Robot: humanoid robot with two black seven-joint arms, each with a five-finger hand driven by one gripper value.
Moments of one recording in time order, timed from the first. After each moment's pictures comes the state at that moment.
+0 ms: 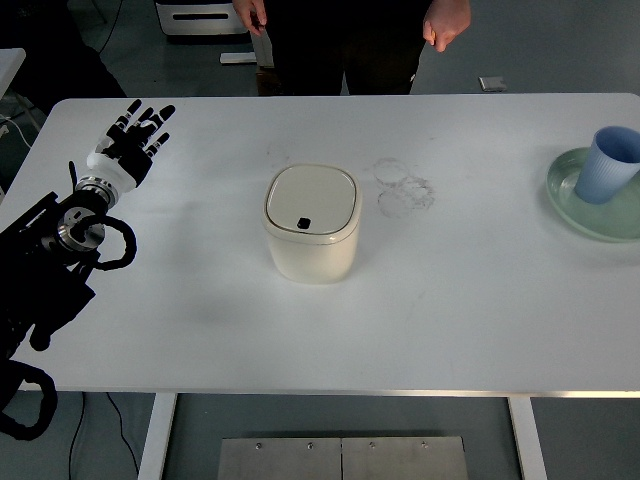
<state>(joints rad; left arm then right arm) -0.91 0.15 -0.88 -0.27 0.06 -0.24 -0.14 -0.01 0.00 0.40 0.19 -0.44 -0.03 0.21</state>
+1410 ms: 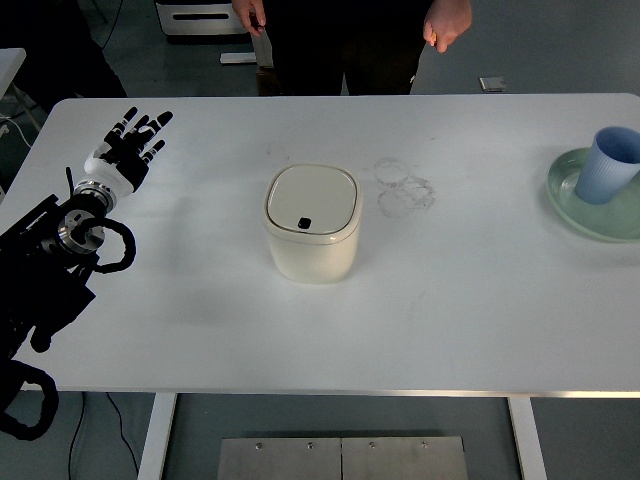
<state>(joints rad) -0.91 0.15 -0.87 -0.23 0.05 -0.21 -0.14 -0.01 0.00 0.40 0.19 -0.44 -0.03 0.21</state>
